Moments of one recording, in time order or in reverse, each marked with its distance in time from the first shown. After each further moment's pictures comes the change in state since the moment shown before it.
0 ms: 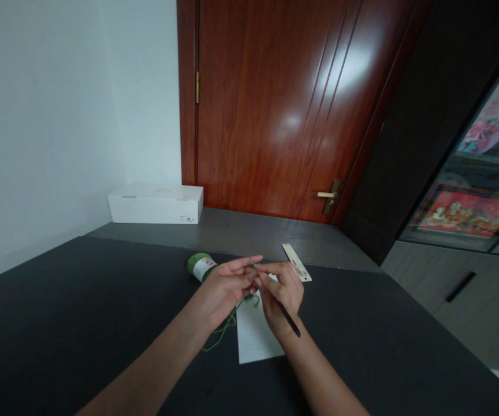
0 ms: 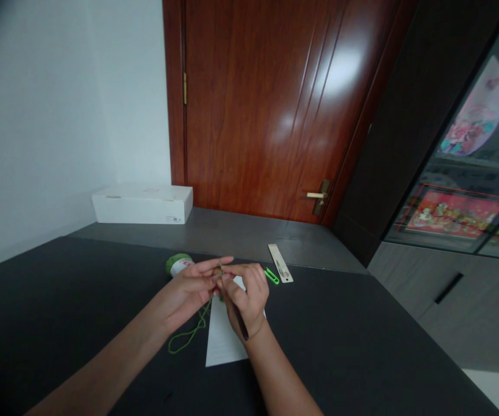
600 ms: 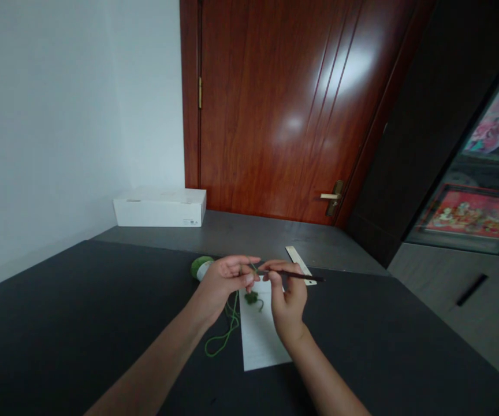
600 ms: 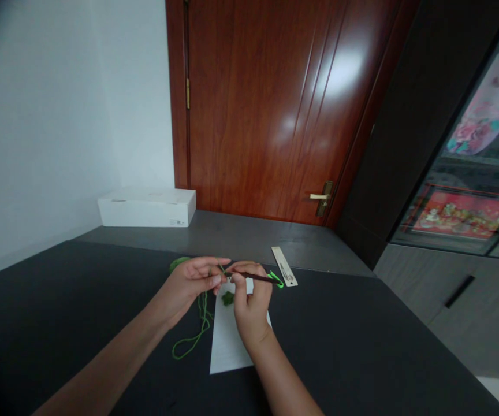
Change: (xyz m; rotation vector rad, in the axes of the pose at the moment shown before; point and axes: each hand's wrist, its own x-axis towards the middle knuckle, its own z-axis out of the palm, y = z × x) left_hand 0.002 0.009 -0.008 0.447 0.031 0.210; right_hand 0.007 -0.007 0.005 0.276 0.092 0.354
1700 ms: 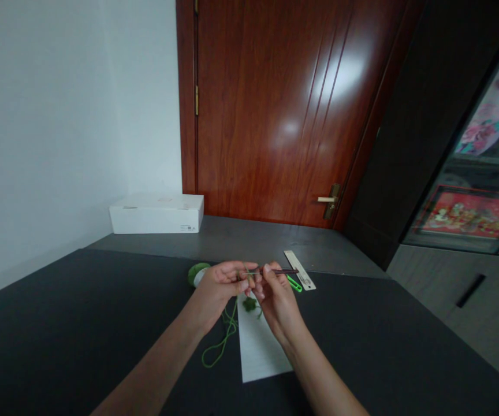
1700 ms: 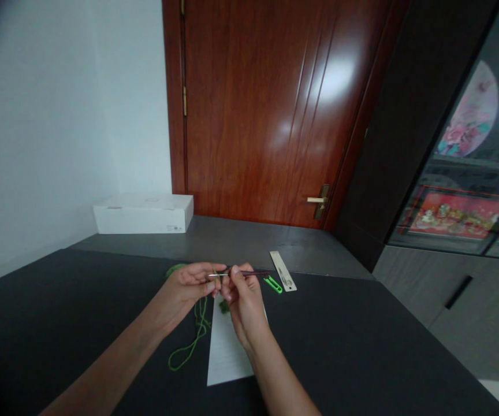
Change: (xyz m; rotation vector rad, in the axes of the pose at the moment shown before) left_hand 0.007 -0.008 -0.009 -0.099 -0.015 -0.024; right_hand 0.001 0.009 0.021 0.991 -0.050 0.790
